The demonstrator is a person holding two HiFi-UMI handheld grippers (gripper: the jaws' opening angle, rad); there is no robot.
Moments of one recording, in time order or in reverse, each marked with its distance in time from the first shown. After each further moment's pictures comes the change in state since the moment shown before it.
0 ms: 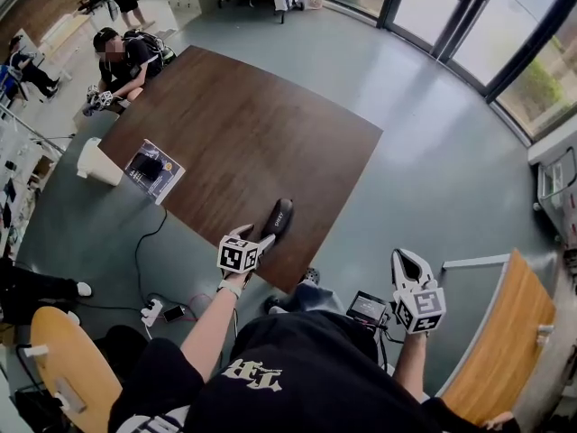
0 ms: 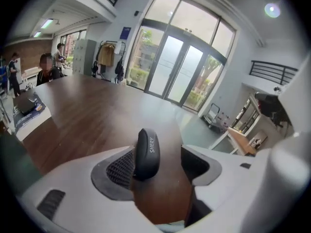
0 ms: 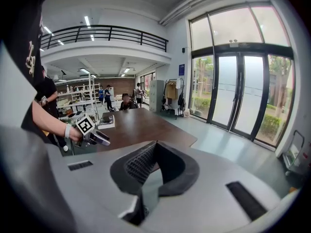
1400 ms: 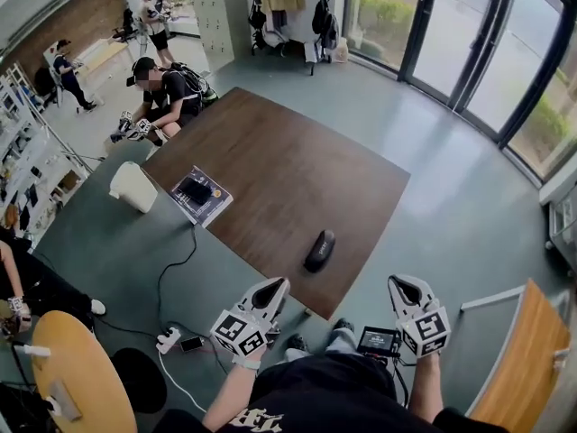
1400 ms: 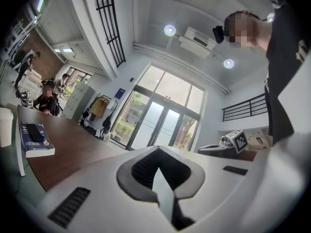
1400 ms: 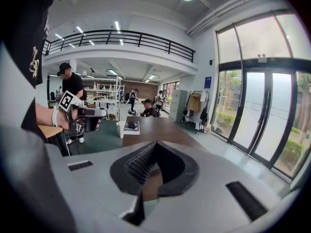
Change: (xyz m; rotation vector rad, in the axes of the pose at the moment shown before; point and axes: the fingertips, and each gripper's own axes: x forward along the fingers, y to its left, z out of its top) left arm -0.275 -0.089 0.041 0.001 -0.749 -0.219; right arm -0.019 0.160 0.048 -0.205 -0.104 0.198
